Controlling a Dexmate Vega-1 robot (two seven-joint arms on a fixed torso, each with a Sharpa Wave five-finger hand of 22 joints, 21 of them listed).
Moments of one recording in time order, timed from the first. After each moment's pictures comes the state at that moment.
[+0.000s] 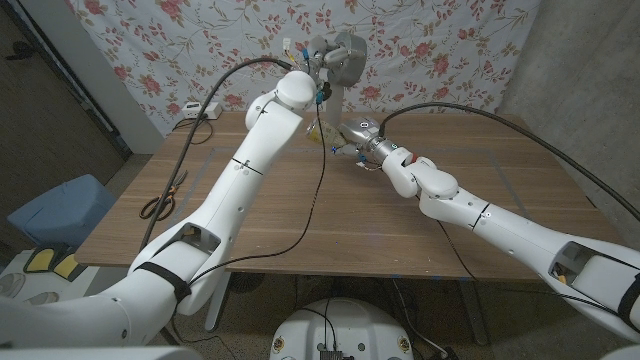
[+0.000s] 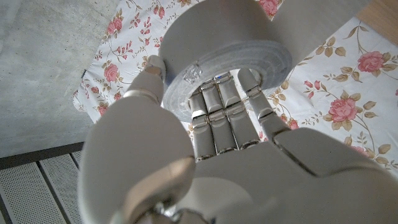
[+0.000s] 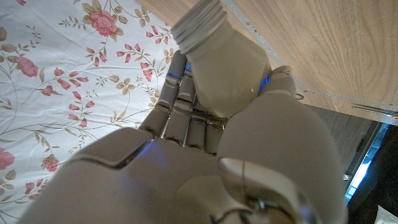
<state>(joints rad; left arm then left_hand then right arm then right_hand) 0.50 0.16 0.46 -1.83 0.12 0.62 0.15 1.02 -0.02 0.47 -0.18 0.17 1.00 0.08 0.35 0.20 0.97 0.00 0.61 0.35 0.90 -0.10 0.53 0.44 0.26 0.06 1.07 0.21 -0.52 -0.61 -0.91 -1.64 -0.86 -0.18 -0.11 1.04 0.08 -0.15 0.01 0.37 0.81 0.17 0.21 0.33 0.80 0.11 0.56 0.54 0.88 0.00 0.60 0.74 0.48 -0.05 1.11 0.20</state>
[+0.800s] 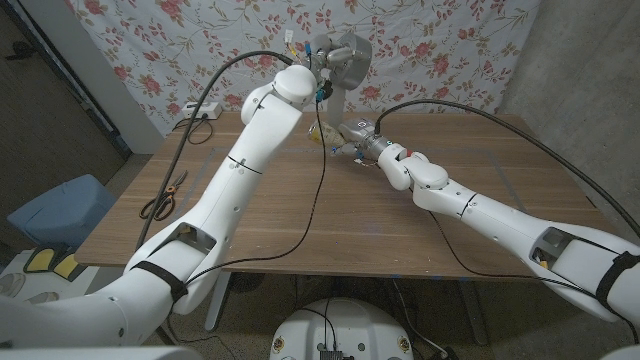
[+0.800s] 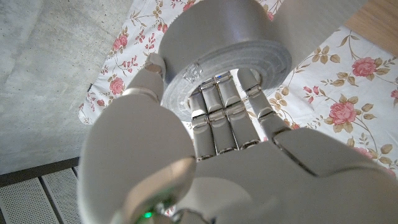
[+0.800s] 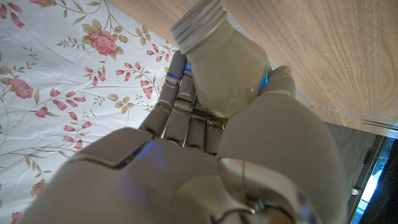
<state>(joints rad) 0.50 0.18 0.47 -1.92 0.14 0.74 0.07 1.04 -0.04 0.47 -0.18 0.17 1.01 0.08 0.33 0.20 0.99 0.01 0.60 0.35 0.91 -0.10 0.53 0.44 0.27 0.06 1.09 0.20 -0.44 -0.54 -0.95 -1.48 -0.84 -0.16 -0.10 1.04 0.08 -0.15 0.02 0.37 0.82 0.17 0.20 0.34 0.80 0.11 0.56 0.54 0.88 0.00 0.60 0.74 0.49 -0.05 1.12 0.19</state>
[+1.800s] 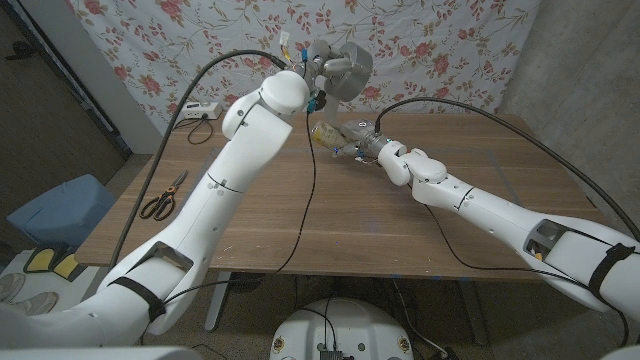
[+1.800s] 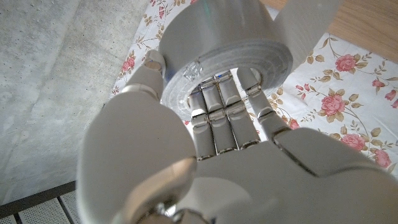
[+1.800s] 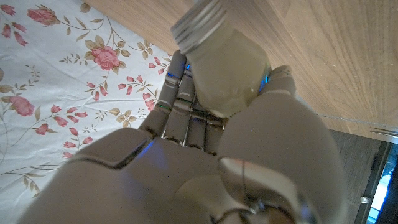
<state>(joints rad) 0.59 0.29 0.50 -2.20 0.22 0.89 -0.01 1.06 -0.06 0.47 -0.18 0.17 1.04 0.09 0.31 0.20 1.01 0.02 0.59 0.35 0.93 -0.09 0.50 0.40 0.30 0.07 1.14 0.20 -0.40 -0.52 -0.96 -1.40 -0.79 -0.14 -0.08 1.05 0.08 -0.15 0.02 0.37 0.82 0.17 0.20 0.34 0.81 0.11 0.56 0.54 0.89 0.00 0.60 0.74 0.48 -0.04 1.14 0.19</state>
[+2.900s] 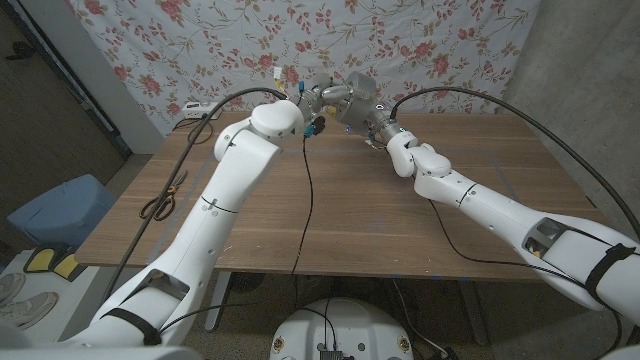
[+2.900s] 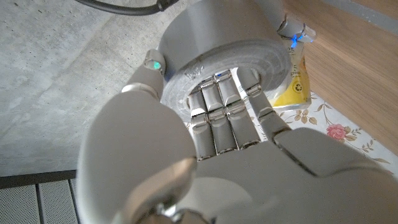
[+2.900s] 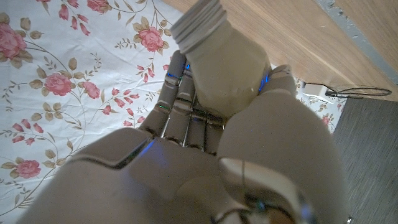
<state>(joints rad) 0.71 0.27 0.40 -2.13 0.02 0.75 -0.07 1.05 -0.05 0.46 -0.17 0.17 1.07 0.09 0.29 0.20 1.03 0.01 0.53 0.28 0.95 -0.09 0.46 0.36 0.30 0.04 1.16 0.20 -0.41 -0.50 -0.89 -1.39 -0.75 -0.23 -0.22 1.05 0.08 -0.15 0.02 0.37 0.82 0.17 0.20 0.34 0.81 0.11 0.56 0.55 0.90 0.01 0.60 0.74 0.48 -0.04 1.16 0.19</state>
